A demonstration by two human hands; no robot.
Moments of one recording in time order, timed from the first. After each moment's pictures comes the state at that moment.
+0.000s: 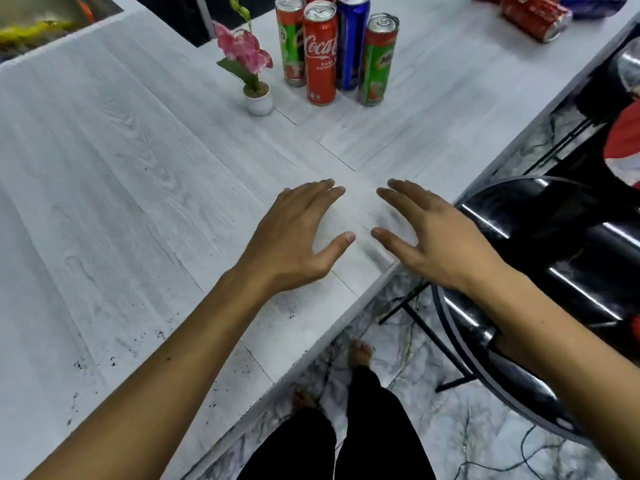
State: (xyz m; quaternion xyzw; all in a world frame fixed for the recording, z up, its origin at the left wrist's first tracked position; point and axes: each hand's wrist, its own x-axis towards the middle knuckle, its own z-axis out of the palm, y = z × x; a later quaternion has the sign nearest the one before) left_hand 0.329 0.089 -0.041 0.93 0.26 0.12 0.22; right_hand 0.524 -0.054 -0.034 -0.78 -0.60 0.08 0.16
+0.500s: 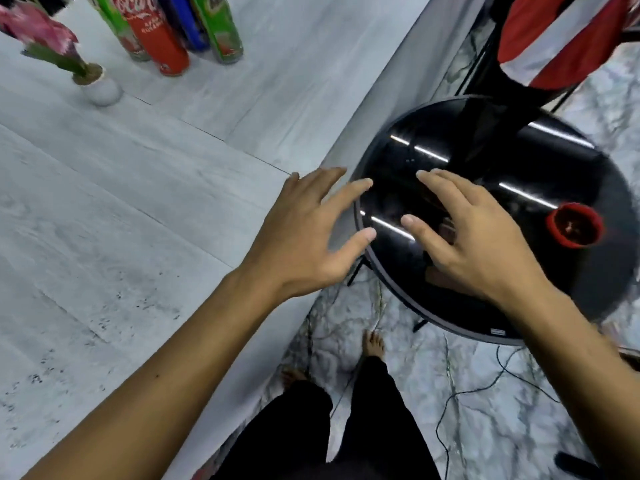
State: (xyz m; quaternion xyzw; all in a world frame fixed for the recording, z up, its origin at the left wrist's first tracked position) left_hand 0.437 -0.034 -0.045 0.97 0.10 0.07 0.21; right_hand 0.582 -0.233 -0.063 -0.89 -0.40 0.06 0.22
